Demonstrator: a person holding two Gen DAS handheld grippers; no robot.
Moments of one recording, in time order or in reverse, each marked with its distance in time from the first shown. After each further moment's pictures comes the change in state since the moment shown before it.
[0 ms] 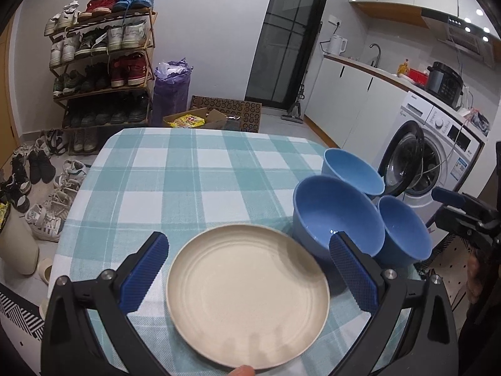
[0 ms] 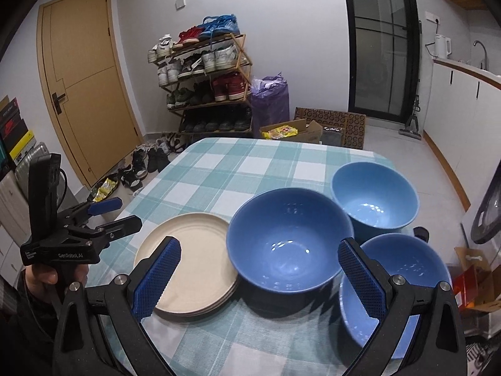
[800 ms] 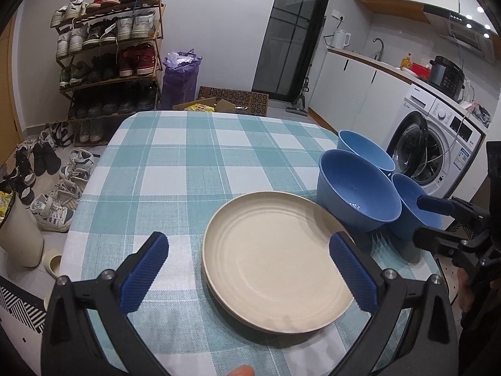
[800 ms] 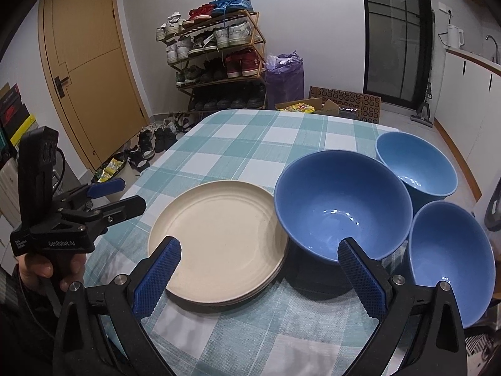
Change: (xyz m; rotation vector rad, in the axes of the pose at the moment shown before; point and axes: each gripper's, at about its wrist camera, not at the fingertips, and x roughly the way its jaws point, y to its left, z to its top) left arm -0.014 0.040 -0.042 0.012 0.023 0.023; right arm 0.046 0.061 -0.039 -0.013 0.088 0.032
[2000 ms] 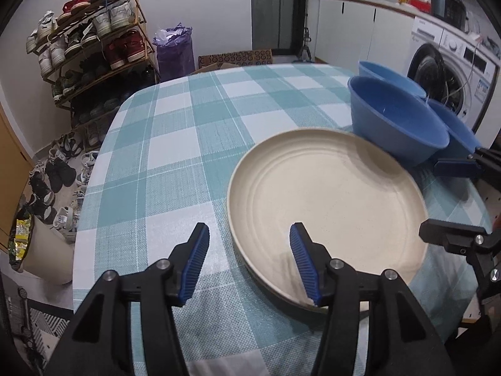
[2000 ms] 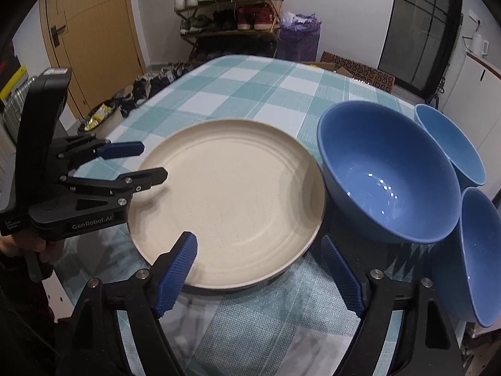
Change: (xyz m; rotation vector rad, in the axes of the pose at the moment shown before) left arm 0.048 0.010 -0.024 0.185 0.171 0.107; right arm 0.068 0.037 -0.026 -0.104 0.175 -0.053
